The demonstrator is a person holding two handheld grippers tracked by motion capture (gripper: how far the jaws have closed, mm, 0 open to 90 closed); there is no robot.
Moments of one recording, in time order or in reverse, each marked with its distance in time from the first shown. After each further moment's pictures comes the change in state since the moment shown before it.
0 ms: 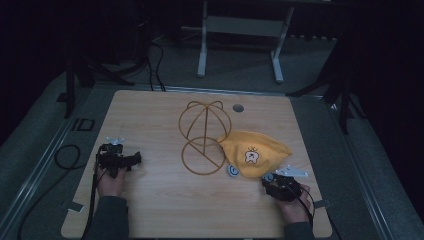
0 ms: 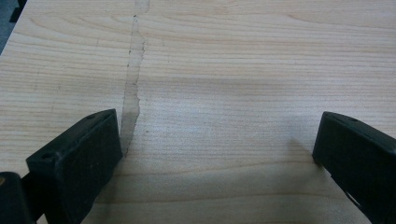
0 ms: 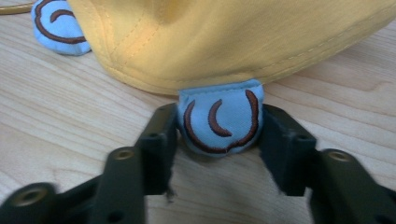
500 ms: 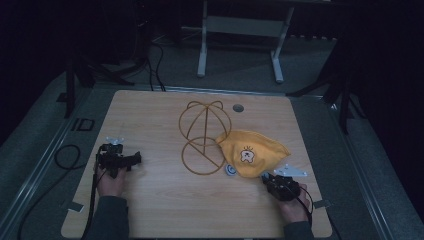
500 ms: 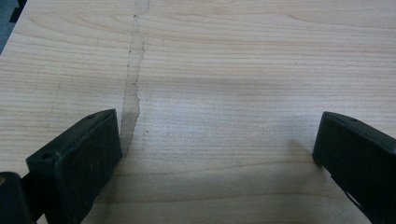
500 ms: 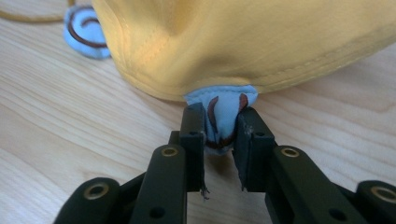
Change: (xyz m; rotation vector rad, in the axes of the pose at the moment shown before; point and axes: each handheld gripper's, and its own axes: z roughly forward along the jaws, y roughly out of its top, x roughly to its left) left arm 0.000 0.000 0.000 0.000 0.000 0.000; right arm 0.008 0.008 -0.008 -0.041 0.041 -0.034
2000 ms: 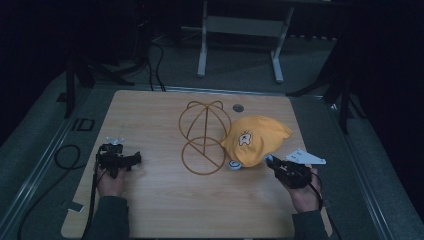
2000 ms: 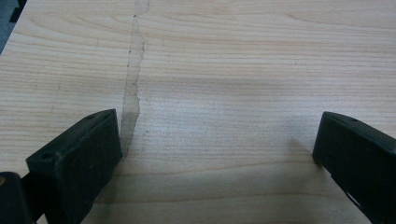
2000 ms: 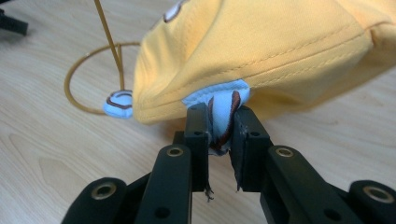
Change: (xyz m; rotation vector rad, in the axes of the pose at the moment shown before) left arm 0.000 0.000 0.000 0.000 0.000 -0.001; right arm -0.007 0.059 -0.050 -0.173 0.068 -0.058
